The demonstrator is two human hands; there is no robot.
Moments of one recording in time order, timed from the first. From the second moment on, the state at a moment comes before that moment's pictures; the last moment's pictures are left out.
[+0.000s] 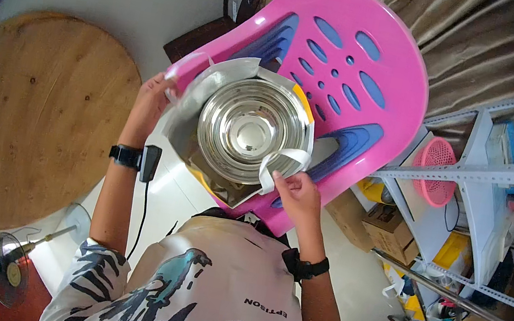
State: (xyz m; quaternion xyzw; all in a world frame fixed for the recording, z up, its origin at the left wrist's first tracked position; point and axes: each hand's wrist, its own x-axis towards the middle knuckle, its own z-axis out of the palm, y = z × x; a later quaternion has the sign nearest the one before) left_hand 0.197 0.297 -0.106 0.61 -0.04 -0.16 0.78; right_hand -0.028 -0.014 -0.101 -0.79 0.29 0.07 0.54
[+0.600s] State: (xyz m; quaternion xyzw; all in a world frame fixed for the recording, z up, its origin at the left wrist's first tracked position) left_hand 0.064 0.161 -0.090 0.84 -0.30 -0.26 0.37; right_hand -0.035 0.034 -0.141 -0.90 0.02 0.05 0.43
